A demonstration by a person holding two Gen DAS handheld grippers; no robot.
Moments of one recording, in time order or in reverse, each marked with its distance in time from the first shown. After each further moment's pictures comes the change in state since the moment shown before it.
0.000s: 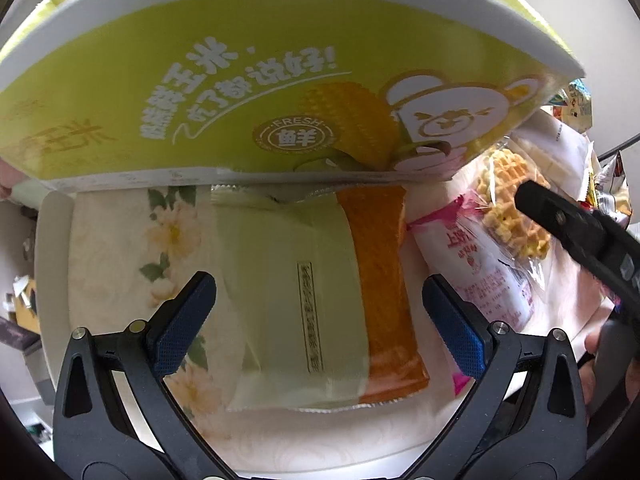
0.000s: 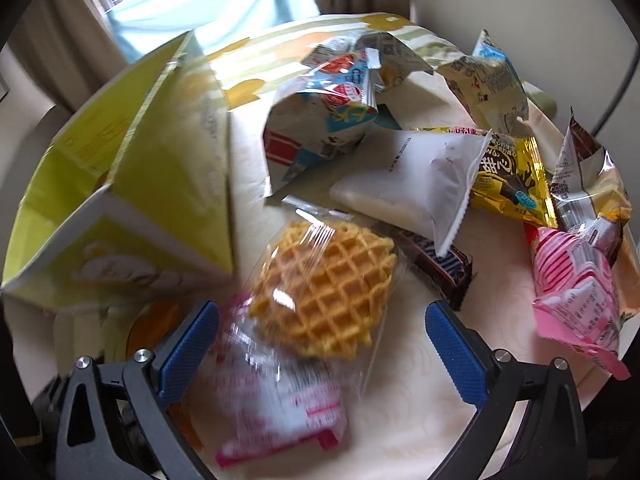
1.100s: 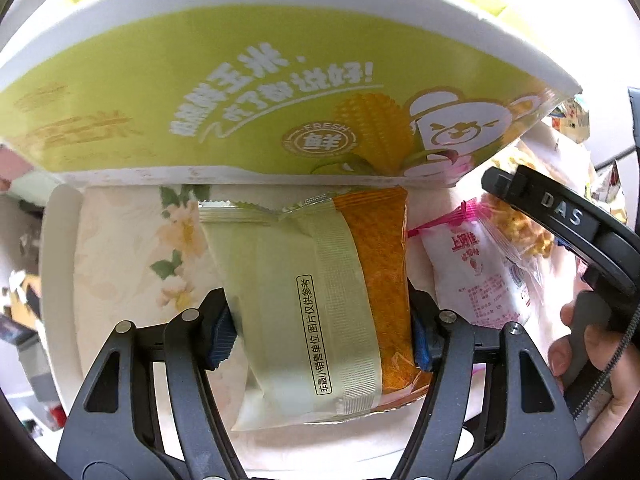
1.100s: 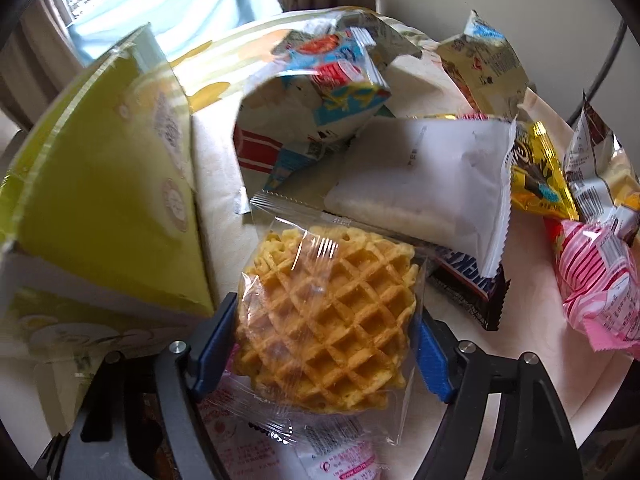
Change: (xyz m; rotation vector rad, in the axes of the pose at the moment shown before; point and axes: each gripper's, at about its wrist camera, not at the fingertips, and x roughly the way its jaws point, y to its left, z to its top) left arm -0.012 0.008 -0.008 -0.043 -0.035 -0.008; right arm 0.031 0.015 0.009 0.051 -0.003 -0.049
